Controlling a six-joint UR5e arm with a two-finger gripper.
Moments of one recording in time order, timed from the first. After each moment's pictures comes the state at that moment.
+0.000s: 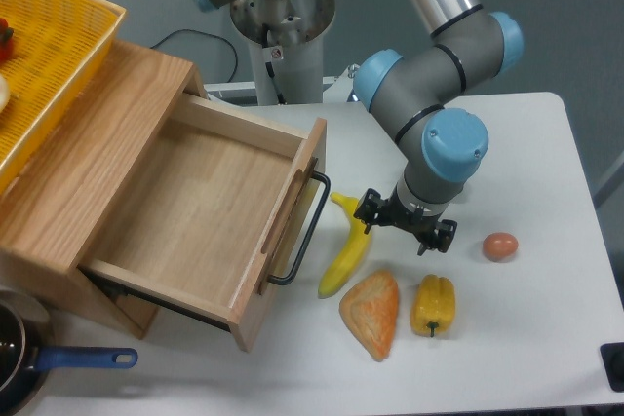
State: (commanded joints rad) arm 2.62 -2.06 -1.58 -1.17 1.45 0.95
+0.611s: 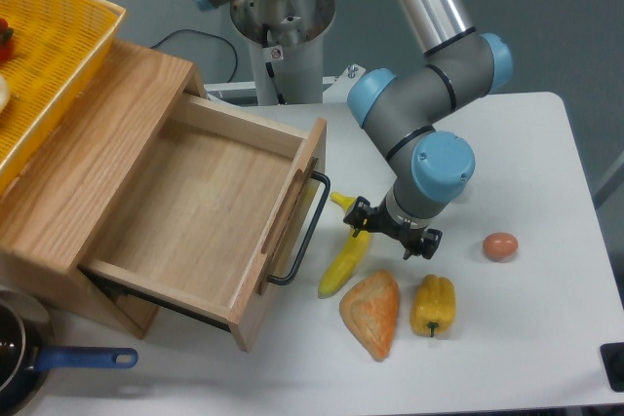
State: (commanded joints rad) arm 2.59 -2.10 -1.60 -1.17 1.45 0.95
